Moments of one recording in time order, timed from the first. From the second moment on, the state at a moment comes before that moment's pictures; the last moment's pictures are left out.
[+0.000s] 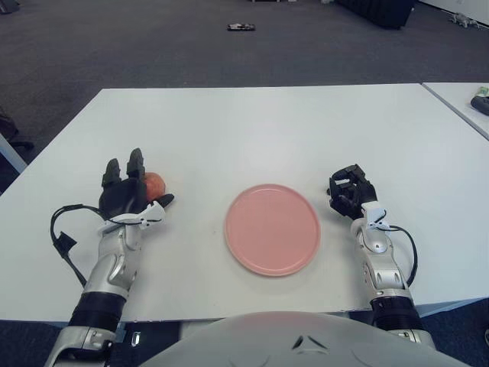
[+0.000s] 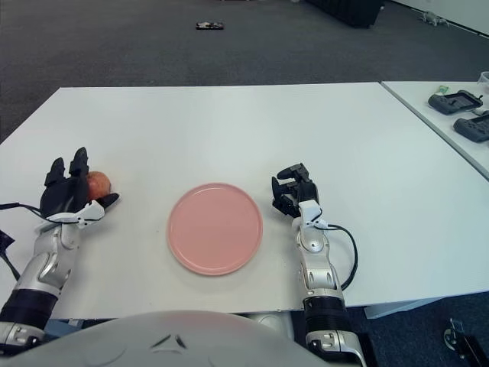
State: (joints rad) left arm 0.04 0.40 -0.04 0.18 0.75 0.14 0.28; right arm 0.06 -0.06 -0.05 0.15 -0.10 -0.12 -0.13
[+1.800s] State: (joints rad) left arm -0.29 0.53 -0.26 0.49 0.76 -0.10 0.17; right arm 0.09 -0.06 -0.04 0.11 -0.10 -0.11 -0.13
